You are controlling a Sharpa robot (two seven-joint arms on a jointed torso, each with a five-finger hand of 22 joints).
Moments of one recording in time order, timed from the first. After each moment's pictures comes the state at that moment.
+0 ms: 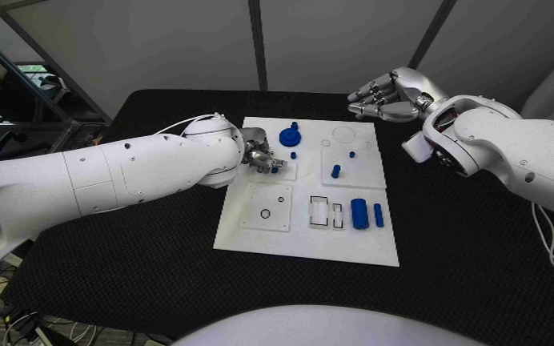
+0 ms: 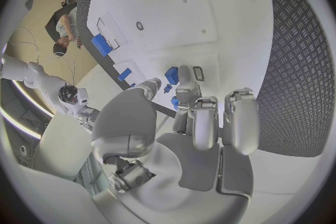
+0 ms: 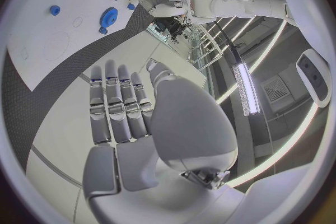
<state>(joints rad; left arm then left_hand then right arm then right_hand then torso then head) 1.23 -0.67 -0.10 1.42 -1.20 -0.02 -0.53 0.88 -0.11 0.26 0.26 0.28 0.97 0.03 0.58 0.65 1.28 -0.04 1.11 0.97 1.47 -0.08 1.57 1.31 0.08 1.47 0.02 1.44 1.31 1.22 -0.83 0.06 1.44 -0.85 -0.28 0.12 1.45 -0.09 0.15 0.21 0.29 0.99 0.21 0.07 0.07 1.19 0.14 0.07 0.07 1.19 0.10 0.07 0.26 0.18 0.92 0.23 0.22 0.07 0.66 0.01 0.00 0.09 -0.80</state>
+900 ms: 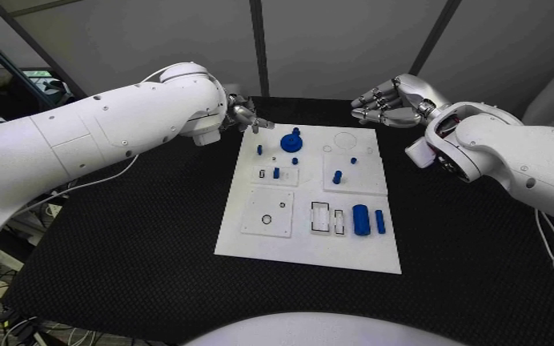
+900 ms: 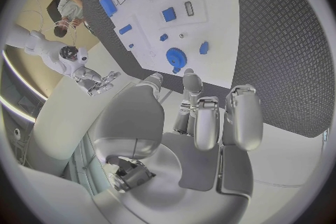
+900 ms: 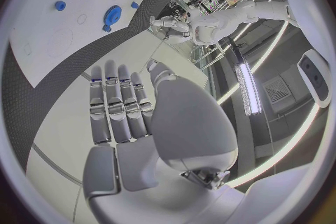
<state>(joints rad) 1.33 -0.66 0.04 1.27 -1.11 0.13 -0.53 1.04 -0.08 0.09 0.29 0.28 0.88 0.09 0.48 0.57 1.17 0.01 1.00 0.83 1.47 -0.06 1.57 1.31 0.08 1.47 0.05 1.37 1.31 1.22 -0.83 0.06 1.42 -0.85 -0.28 0.12 1.44 -0.09 0.15 0.21 0.29 0.99 0.21 0.07 0.07 1.19 0.14 0.07 0.07 1.19 0.11 0.07 0.26 0.18 0.92 0.23 0.21 0.07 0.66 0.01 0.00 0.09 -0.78</state>
